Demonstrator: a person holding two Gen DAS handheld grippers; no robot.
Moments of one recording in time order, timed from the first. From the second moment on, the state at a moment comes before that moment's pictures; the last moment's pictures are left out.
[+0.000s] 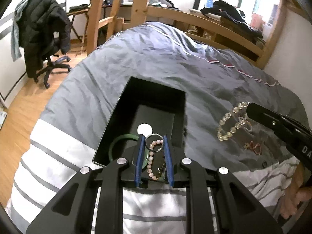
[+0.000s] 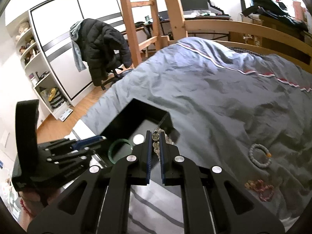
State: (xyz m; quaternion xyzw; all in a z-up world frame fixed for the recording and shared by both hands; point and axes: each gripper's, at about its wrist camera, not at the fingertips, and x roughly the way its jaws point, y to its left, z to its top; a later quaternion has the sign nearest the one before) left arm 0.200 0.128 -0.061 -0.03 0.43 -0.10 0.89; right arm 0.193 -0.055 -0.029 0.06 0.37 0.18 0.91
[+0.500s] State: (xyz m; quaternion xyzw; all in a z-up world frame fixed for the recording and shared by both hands) left arm 0.219 0.136 -0.087 -0.04 0.49 -0.07 0.87; right arm 0.226 -0.007 -0.039 0.05 0.39 0.22 0.89
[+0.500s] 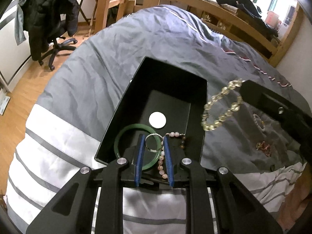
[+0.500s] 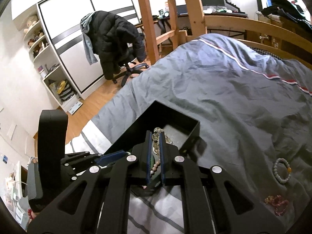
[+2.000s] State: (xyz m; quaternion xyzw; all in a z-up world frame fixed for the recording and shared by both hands) left arm 0.210 0.121 -0.073 -0.06 0.45 -0.07 0.89; right arm 0.226 -0.075 -0.074 0.10 0.42 0.15 0.89
